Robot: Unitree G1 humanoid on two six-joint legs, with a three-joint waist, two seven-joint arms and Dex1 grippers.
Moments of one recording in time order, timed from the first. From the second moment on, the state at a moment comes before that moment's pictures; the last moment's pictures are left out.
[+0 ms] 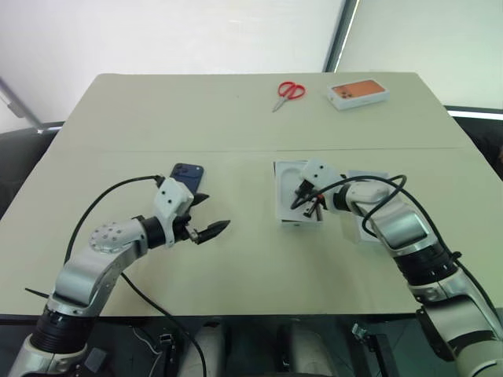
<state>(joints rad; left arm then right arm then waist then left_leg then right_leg) -0.17 0.67 -0.03 -0.36 -0.49 0.53 -0.70 -0.63 -0.61 0.31 -0.01 0.02 0.72 0.74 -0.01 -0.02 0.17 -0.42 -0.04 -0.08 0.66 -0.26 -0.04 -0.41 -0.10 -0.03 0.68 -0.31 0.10</state>
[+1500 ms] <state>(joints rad) -0.15 0.63 0.00 -0.33 -0.45 0.52 -0.72 -0.76 -0.57 0.34 0.32 -0.17 0.37 0.83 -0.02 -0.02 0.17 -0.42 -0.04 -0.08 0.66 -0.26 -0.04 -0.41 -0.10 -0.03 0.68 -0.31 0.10</state>
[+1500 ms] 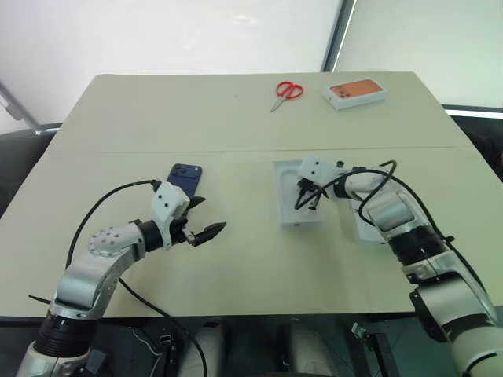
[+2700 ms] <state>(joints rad) -0.76 0.60 0.22 0.32 -0.58 1.32 -0.36 -0.70 -0.15 0.54 0.12 -0.19 0.56 0.65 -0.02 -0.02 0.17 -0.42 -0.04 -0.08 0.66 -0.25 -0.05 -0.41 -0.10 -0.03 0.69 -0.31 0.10</state>
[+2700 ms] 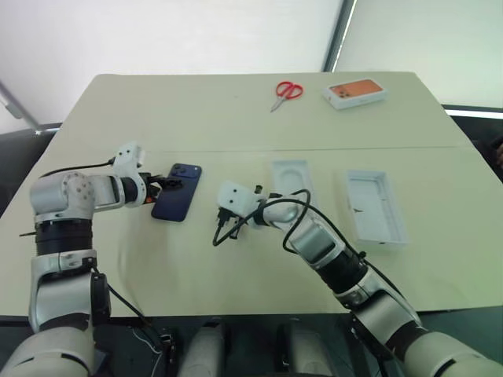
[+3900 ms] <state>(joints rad) -0.65 0.34 0.43 0.05 -0.77 1.61 -0.28 -0.70 -0.25 0.46 -0.01 -0.19 0.56 0.70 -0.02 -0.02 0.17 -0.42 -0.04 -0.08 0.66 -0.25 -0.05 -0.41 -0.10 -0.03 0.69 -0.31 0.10</state>
